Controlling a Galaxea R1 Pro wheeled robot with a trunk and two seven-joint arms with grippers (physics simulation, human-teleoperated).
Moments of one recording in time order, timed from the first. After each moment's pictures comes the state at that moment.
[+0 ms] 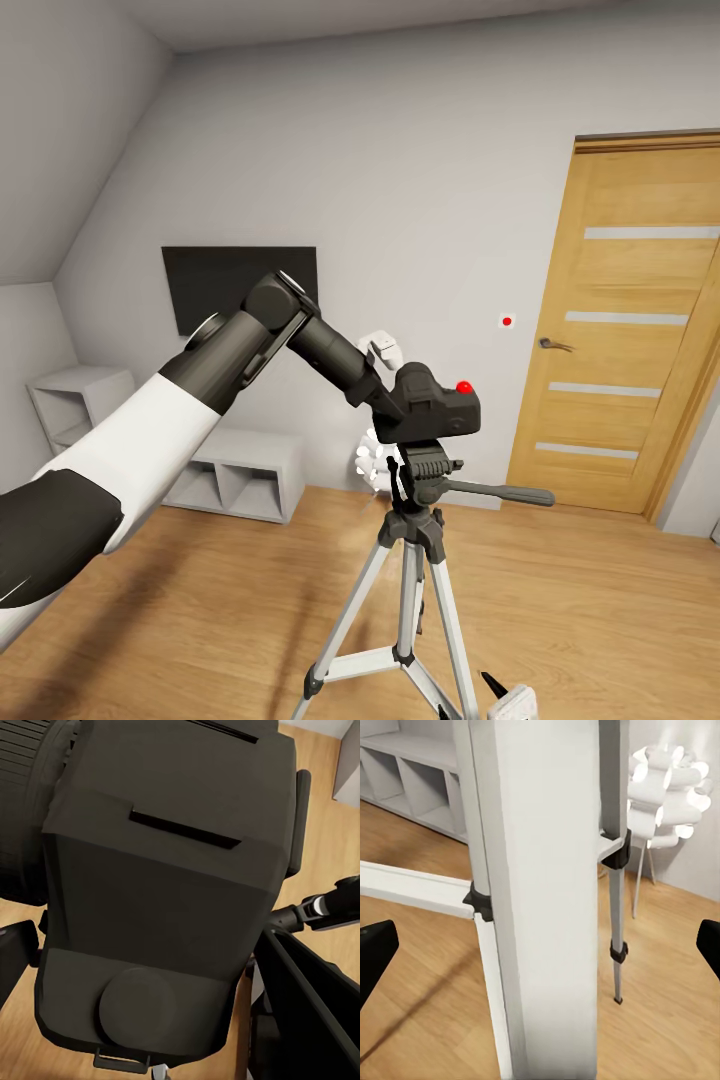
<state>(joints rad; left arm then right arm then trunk) -1.41 -0.02 -0.64 -1.00 -0.21 1.04 -1.56 -0.28 -0.12 0.77 -0.21 -0.52 -0.88 0.19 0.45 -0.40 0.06</state>
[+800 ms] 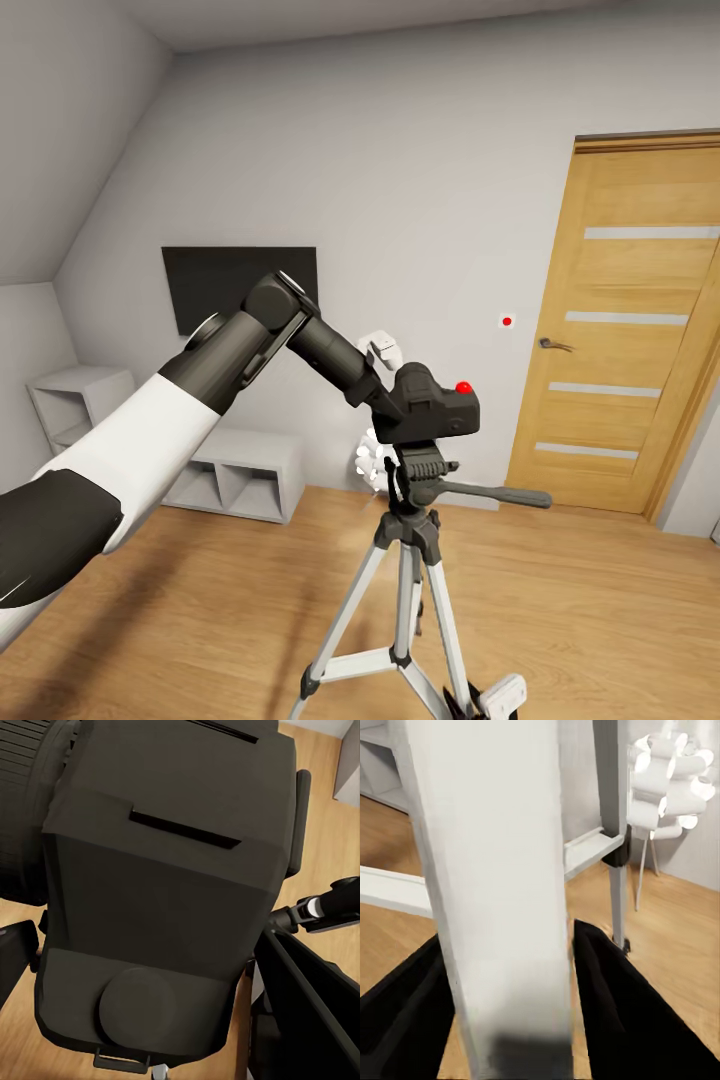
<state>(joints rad) -1.41 -0.02 -0.64 -1.00 -0.22 1.04 -1.56 -0.30 -0.10 0.77 -0.21 -0.53 -0.82 0.18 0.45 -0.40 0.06</state>
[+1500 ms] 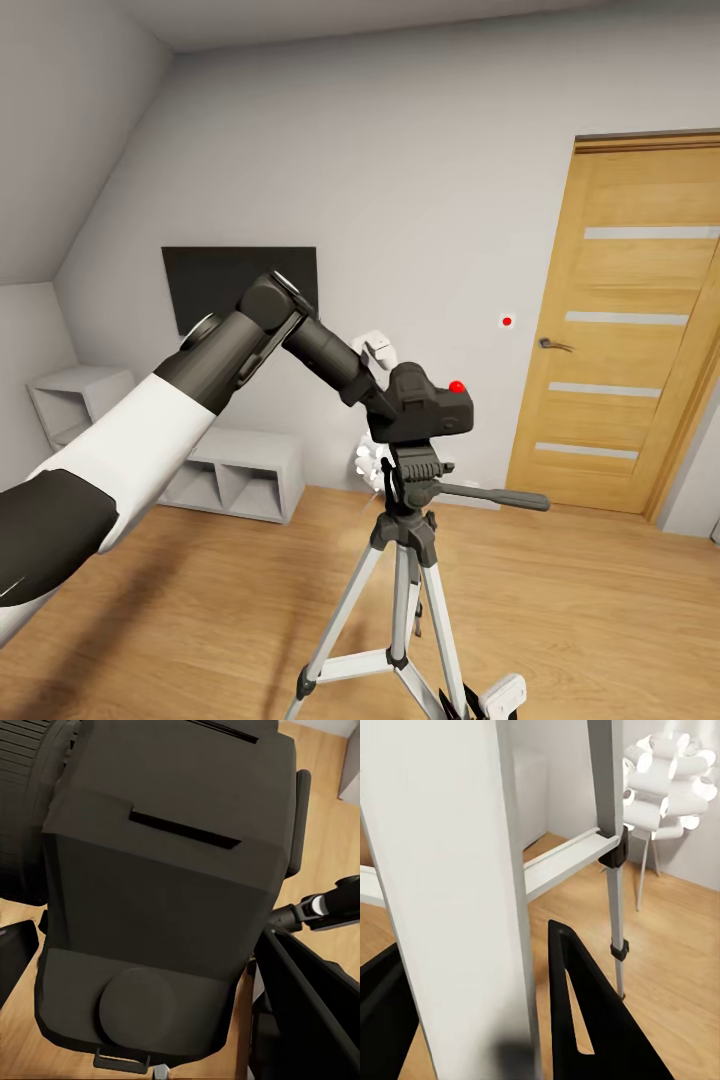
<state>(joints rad) -1.41 -0.01 -0.64 -1.00 -0.22 1.04 -1.56 -0.30 -0.10 0.77 -0.21 -0.52 -0.82 0.19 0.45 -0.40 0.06</state>
